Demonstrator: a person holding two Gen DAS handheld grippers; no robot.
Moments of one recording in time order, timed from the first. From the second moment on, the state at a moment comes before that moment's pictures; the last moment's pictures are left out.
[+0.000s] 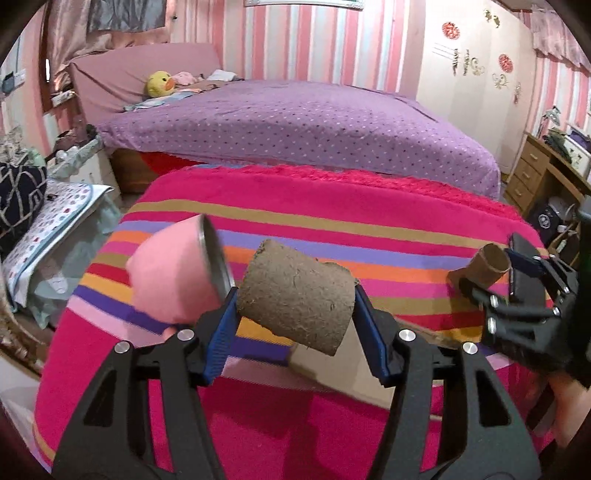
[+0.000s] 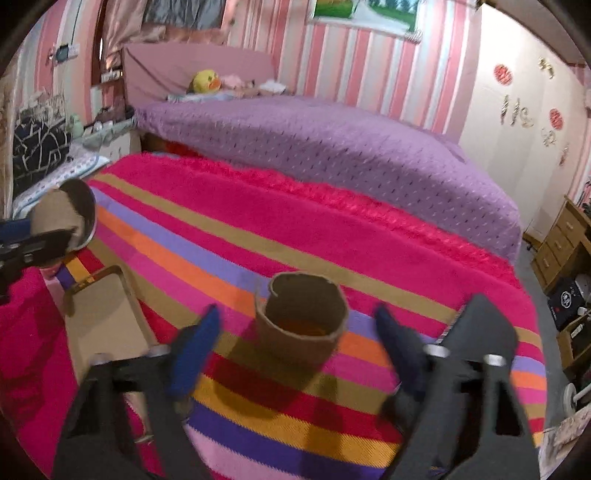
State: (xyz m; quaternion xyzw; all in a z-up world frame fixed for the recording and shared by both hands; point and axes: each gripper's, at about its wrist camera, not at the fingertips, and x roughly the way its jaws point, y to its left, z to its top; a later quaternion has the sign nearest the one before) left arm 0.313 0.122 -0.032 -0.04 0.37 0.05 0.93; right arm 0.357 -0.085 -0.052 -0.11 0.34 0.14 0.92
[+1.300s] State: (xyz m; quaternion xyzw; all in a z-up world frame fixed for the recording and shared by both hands) left arm 0.135 -0.052 -0.009 0.00 0.31 0.00 0.95; right arm 0.107 -0.294 -0.013 -0.03 0.27 0.07 0.96
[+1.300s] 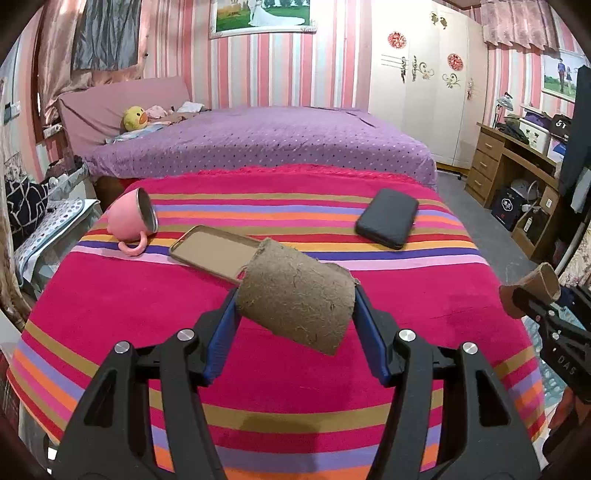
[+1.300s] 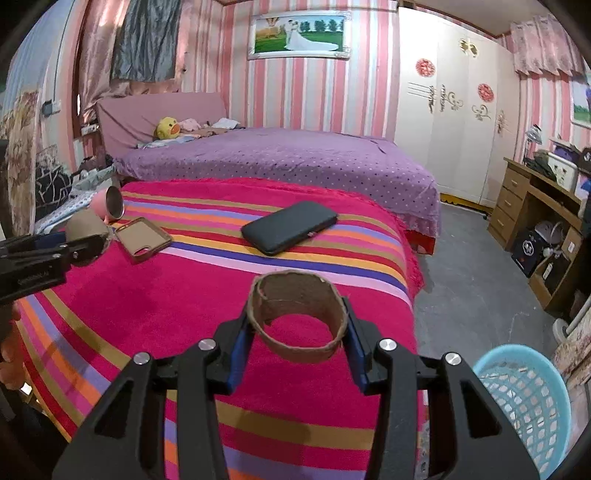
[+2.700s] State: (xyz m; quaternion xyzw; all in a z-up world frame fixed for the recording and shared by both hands) left arm 0.108 -0.391 -0.062 0.05 0.33 -0.20 0.92; right arm 0.032 -0.577 -0.041 0.06 0.28 -0.14 0.95
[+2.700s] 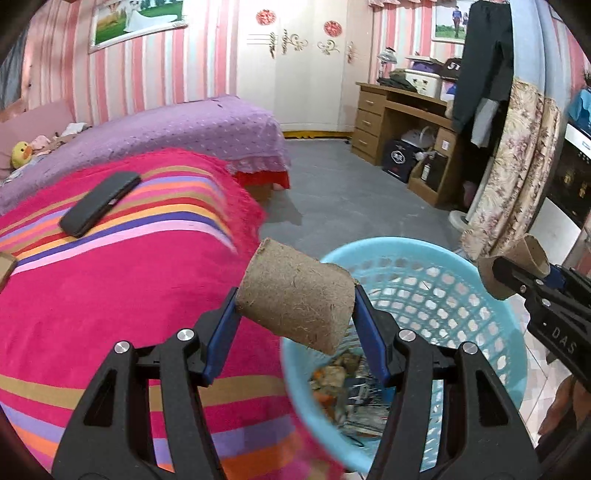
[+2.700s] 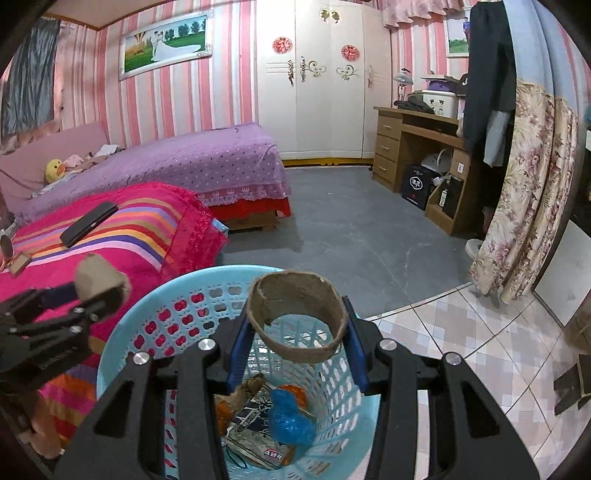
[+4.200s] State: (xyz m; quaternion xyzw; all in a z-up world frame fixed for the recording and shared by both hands) left arm 0.033 -0.157 0.010 0.05 0.28 -0.07 0.96; right arm -0.009 -0.453 0.004 0.13 0.22 -0.12 0.96
